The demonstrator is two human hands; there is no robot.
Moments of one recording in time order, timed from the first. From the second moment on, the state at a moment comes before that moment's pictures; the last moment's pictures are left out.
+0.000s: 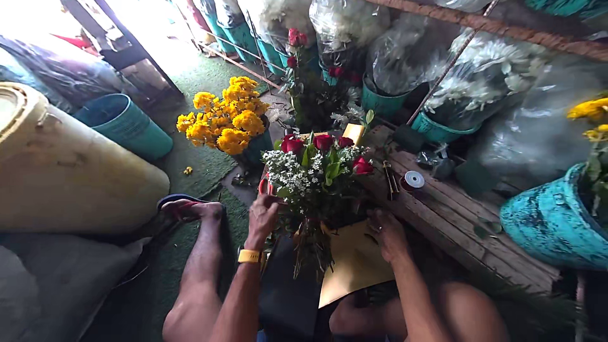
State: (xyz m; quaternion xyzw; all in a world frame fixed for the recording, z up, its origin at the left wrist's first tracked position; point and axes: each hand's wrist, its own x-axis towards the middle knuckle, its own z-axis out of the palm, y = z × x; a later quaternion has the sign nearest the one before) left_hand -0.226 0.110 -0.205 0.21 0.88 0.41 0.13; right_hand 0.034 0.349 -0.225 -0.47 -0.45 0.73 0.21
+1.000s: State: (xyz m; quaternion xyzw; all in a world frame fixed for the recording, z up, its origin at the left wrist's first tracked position) left_hand -0.088 0.090 -0.183 0.05 0.59 0.55 0.60; right_hand -0.018 0.300 -0.257 -0.36 -0.74 0.57 0.01
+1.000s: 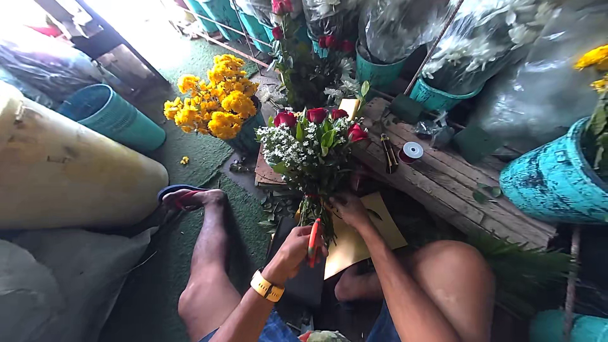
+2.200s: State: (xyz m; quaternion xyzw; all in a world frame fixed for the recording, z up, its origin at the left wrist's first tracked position) left_hand -0.107 -0.044 -0.230 0.27 0.89 0.32 0.17; right_hand 0.098 0.259 -0.417 -0.78 -0.29 0.55 0.11
